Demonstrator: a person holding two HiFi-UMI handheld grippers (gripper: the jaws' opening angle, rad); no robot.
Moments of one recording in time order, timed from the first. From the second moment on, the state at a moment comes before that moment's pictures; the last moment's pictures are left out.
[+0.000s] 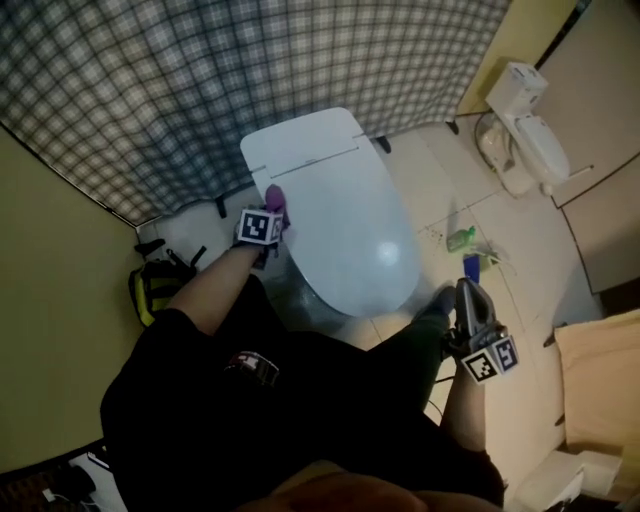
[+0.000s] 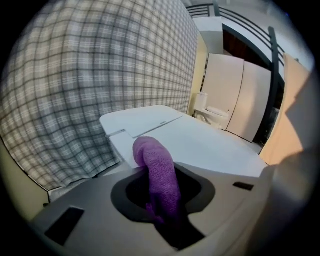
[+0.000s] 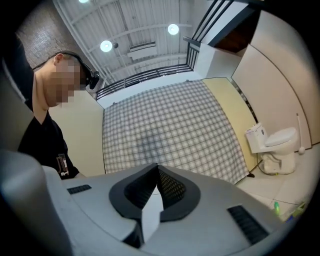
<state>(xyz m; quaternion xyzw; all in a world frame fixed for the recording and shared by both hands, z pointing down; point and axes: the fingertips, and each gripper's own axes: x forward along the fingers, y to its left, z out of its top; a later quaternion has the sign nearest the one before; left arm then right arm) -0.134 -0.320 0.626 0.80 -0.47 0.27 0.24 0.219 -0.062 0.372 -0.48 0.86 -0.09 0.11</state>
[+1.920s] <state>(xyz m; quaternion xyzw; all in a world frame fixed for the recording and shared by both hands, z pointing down) 0.158 -0.468 0.619 0.85 -0.37 0.29 0.22 0.401 -0.014 0.455 -0.59 0.78 -0.17 0.12</state>
